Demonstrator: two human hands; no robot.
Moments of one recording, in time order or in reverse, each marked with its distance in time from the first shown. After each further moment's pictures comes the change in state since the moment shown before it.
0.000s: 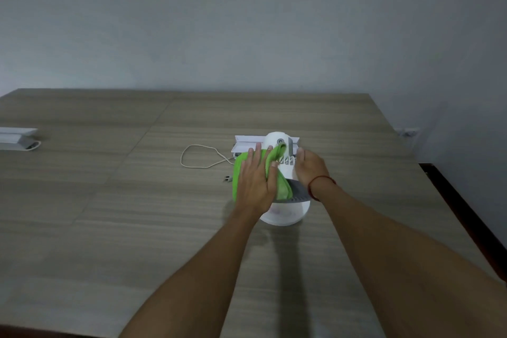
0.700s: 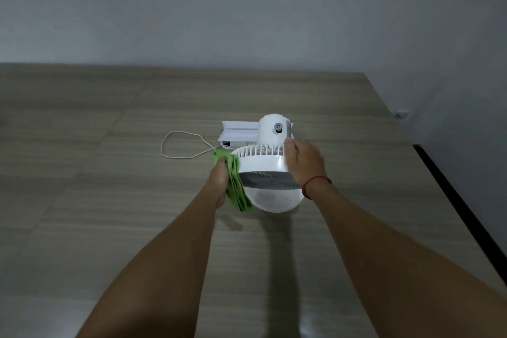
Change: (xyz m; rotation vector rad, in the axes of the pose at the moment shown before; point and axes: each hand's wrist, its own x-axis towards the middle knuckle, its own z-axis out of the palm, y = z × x) left_hand 0.055 -0.107 0.005 -0.696 -0.108 -0.907; right_hand 0.024 0.008 0.035 -0.058 0.146 -0.185
